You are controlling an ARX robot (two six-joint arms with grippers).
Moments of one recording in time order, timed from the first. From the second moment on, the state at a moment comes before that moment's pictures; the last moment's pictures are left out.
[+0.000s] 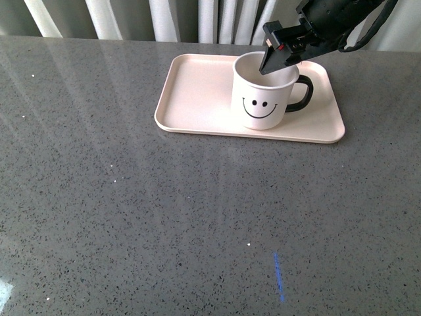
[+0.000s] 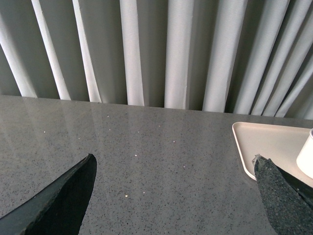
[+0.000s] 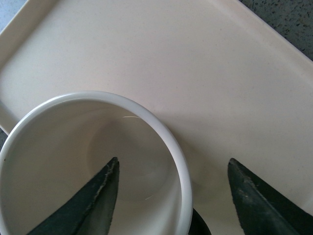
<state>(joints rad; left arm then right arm) 0.00 0.02 0.01 0.00 0.00 -0.01 0.07 2.31 1.83 -0.53 -0.27 -0.38</state>
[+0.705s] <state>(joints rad) 0.00 0.02 0.01 0.00 0.00 -0.01 0.04 1.93 1.18 0.57 0.03 -0.08</state>
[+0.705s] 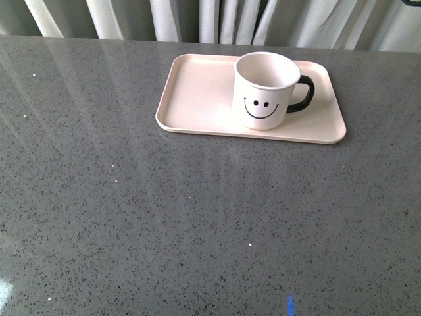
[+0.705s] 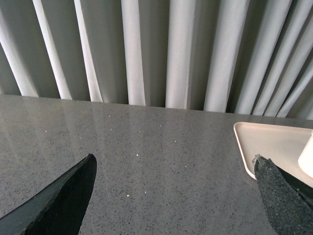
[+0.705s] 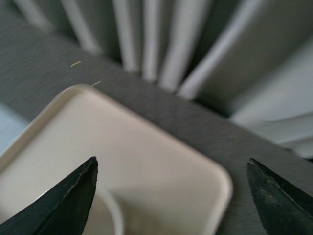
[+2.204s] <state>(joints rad) 0.00 0.02 0.01 0.00 0.00 -0.01 0.00 0.77 0.02 0.73 0.00 -0.01</state>
